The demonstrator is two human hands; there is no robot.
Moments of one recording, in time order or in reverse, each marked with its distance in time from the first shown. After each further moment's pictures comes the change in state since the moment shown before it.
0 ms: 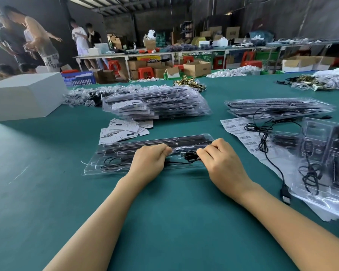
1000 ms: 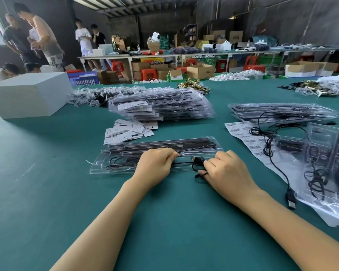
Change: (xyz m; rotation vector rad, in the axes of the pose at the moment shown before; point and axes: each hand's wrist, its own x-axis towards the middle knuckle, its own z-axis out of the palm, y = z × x) left_hand -0.006 -0.003 0.003 -0.031 0.017 0.098; right_hand 0.004 -0.009 -0.012 -0.095 -0.297 -0.047
